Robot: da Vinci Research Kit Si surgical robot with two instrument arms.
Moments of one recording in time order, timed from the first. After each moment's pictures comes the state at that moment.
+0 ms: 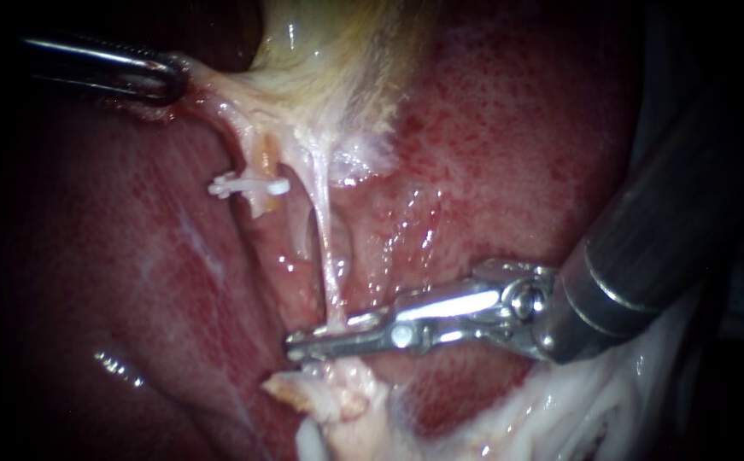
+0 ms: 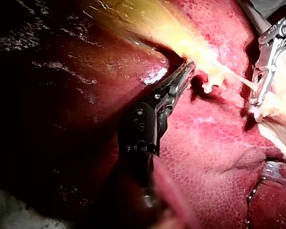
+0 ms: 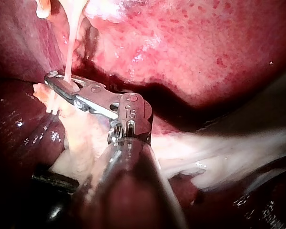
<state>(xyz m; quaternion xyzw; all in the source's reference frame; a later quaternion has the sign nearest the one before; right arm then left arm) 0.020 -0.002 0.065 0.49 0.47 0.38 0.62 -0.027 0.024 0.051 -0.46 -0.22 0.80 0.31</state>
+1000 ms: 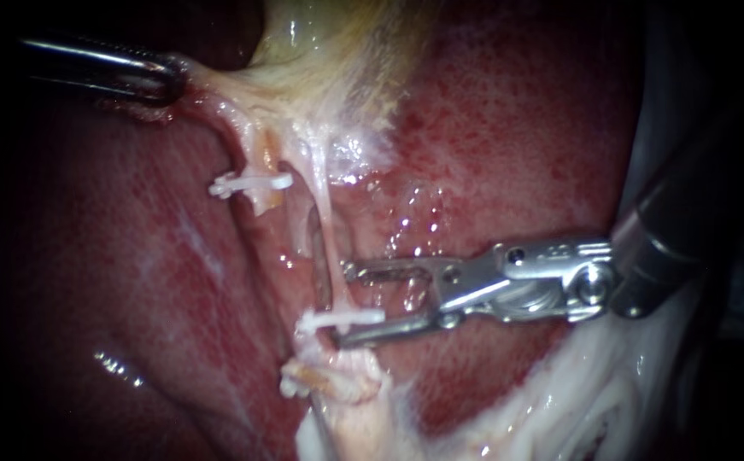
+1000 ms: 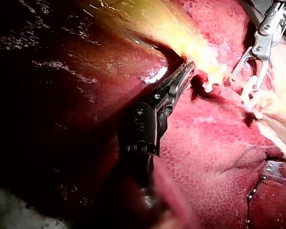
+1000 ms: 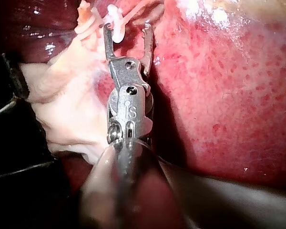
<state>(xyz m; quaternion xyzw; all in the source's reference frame) 0.015 0.000 0.064 0.24 0.54 0.16 0.79 -0.027 0.024 0.051 -0.46 -0.22 0.80 0.31</state>
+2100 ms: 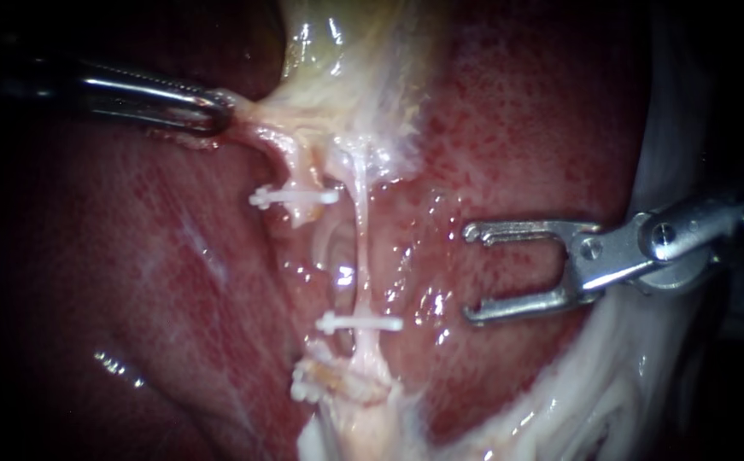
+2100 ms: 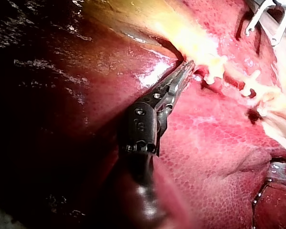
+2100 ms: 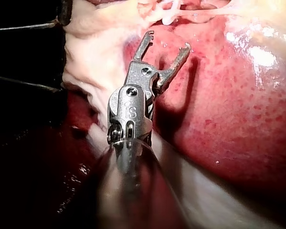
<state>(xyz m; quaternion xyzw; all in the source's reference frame) 0.006 0.002 0.058 0.18 0.53 0.09 0.83 -0.031 0.021 0.058 -0.46 -0.22 0.81 0.30</state>
